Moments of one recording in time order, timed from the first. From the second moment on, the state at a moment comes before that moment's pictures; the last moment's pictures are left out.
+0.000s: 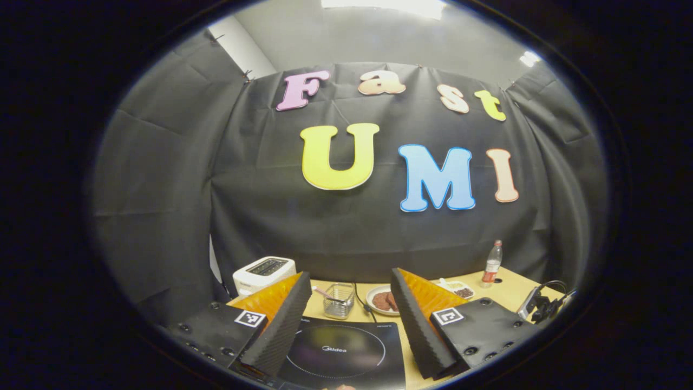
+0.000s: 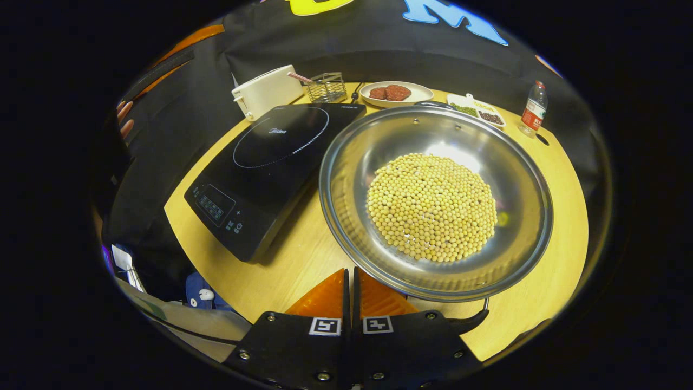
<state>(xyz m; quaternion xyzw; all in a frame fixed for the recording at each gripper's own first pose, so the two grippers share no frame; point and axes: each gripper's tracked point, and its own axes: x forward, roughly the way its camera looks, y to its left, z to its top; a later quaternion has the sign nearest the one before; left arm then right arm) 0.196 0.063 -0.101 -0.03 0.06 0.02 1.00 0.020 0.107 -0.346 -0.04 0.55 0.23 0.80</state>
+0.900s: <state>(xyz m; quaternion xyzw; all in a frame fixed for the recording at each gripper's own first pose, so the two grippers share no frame) 0.195 0.000 -0.082 0.00 0.05 0.07 1.00 0.034 -0.012 -0.348 -0.07 0.58 0.21 0.78</state>
